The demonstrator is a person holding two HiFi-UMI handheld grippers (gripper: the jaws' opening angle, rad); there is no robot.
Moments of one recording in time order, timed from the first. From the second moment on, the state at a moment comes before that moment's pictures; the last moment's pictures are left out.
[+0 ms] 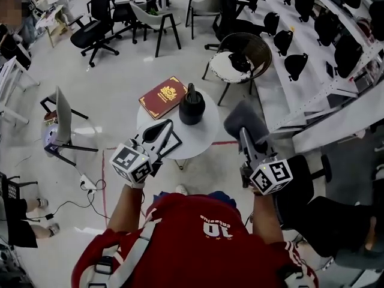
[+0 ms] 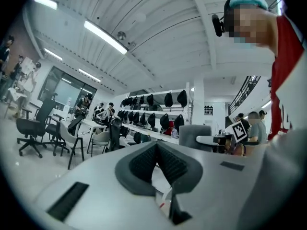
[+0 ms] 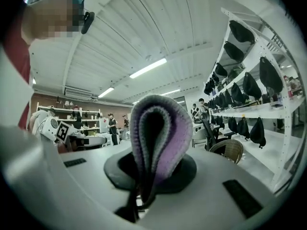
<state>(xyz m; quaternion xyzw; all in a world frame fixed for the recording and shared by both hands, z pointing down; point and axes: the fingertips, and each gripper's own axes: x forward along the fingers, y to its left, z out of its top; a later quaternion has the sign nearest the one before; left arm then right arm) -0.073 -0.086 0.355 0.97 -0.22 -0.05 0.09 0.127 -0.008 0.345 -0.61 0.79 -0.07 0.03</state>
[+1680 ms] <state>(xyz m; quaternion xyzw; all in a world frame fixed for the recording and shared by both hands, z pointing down) -0.039 -0.152 0.380 0.89 -0.46 -0.03 0.08 0.147 -0.282 0.561 -0.39 0.86 -0.19 -0.27</state>
